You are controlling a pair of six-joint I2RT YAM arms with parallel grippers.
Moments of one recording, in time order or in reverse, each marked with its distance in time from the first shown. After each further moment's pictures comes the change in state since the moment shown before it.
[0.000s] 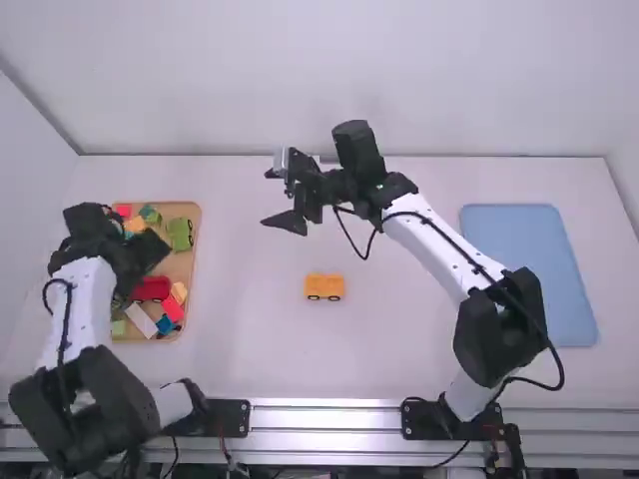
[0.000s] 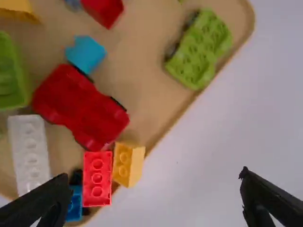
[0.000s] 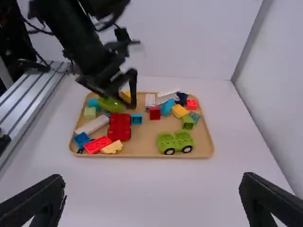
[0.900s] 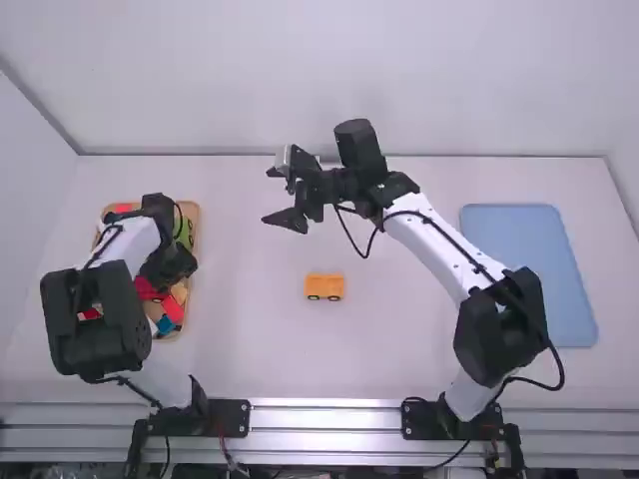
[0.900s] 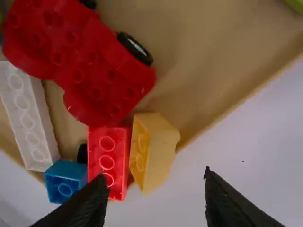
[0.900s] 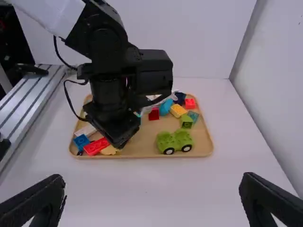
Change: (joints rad) left arm -0.225 0.354 0.097 -0.127 -0.322 -0.225; right arm -0.005 0.000 0.000 0.005 0.001 0.026
